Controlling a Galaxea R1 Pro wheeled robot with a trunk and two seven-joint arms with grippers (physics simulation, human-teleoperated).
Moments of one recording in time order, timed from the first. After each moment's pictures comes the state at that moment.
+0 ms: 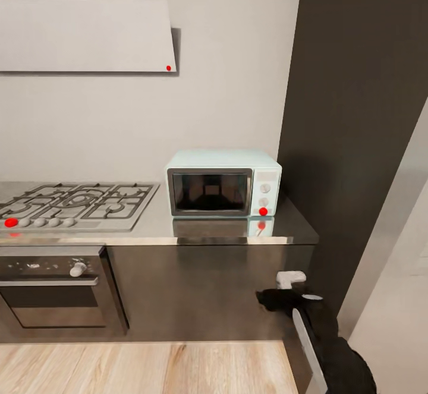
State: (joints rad) left arm 0.00 0.00 0.01 -0.04 0.15 -0.04 0.01; right arm -0.28 0.06 0.07 -1.53 0.00 0.93 0.01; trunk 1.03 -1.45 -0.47
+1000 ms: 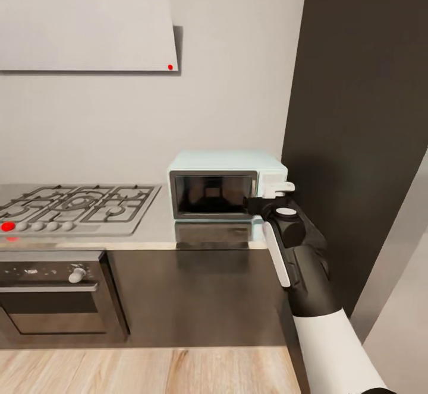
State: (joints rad) left arm 0.00 0.00 0.00 -0.04 0.14 -0.04 0.00; right arm -0.75 0.17 0.18 -1.50 -0.02 0.86 -0.28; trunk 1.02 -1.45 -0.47
